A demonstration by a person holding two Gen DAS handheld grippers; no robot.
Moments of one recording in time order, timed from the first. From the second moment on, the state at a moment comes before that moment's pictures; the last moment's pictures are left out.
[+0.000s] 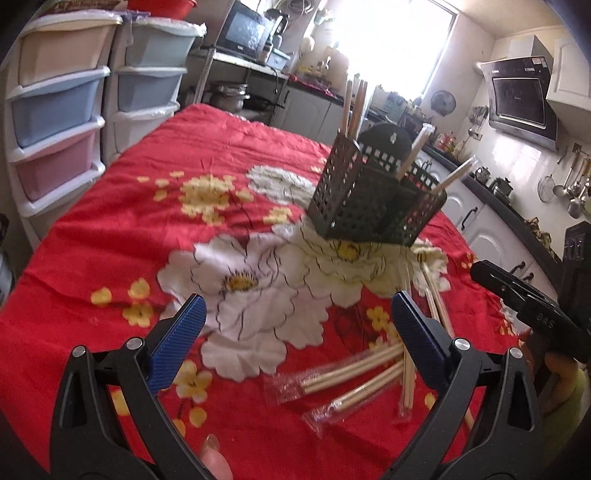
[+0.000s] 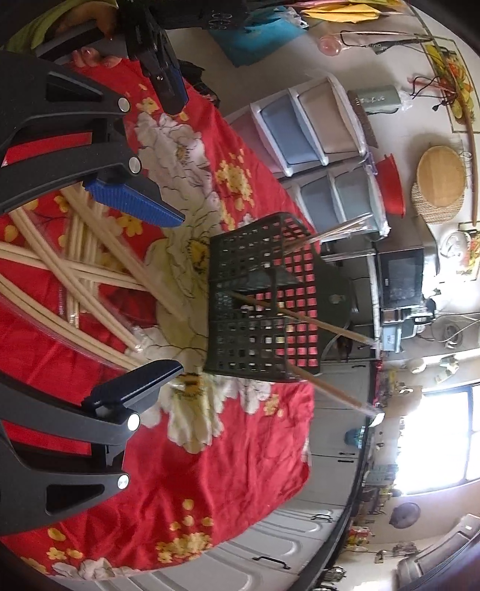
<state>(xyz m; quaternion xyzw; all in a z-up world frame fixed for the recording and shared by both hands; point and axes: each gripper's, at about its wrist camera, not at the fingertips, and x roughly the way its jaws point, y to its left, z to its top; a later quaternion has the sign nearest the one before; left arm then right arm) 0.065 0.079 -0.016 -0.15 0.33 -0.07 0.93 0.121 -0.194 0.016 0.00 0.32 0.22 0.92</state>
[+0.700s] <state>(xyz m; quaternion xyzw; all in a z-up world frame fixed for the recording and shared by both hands) 0.052 0.078 -0.043 -0.20 0.41 -0.11 0.89 0.141 -0.202 -0.025 0.02 0.41 0.20 0.89</state>
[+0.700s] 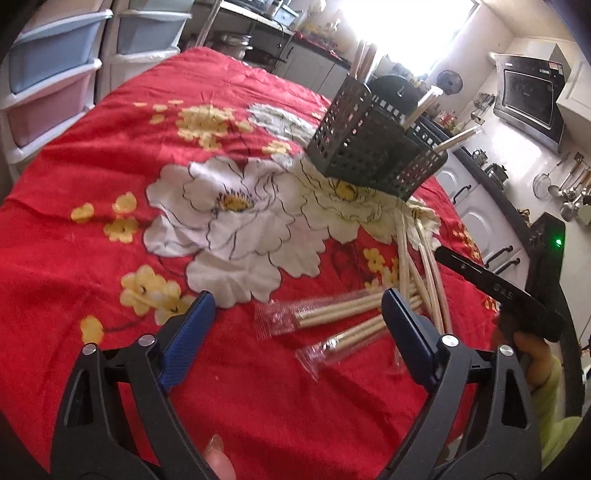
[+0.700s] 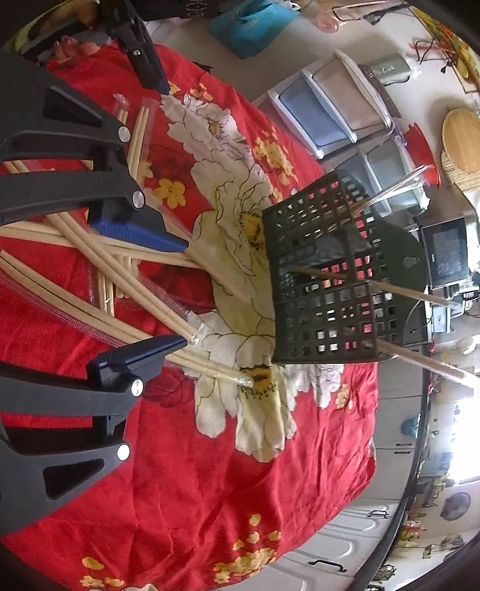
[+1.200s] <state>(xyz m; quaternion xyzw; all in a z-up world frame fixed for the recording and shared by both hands) 0.061 0.076 -0.057 -0.24 0.43 -0.12 0.86 0.152 -0.202 -0.038 0.04 0.44 0.19 0.87</state>
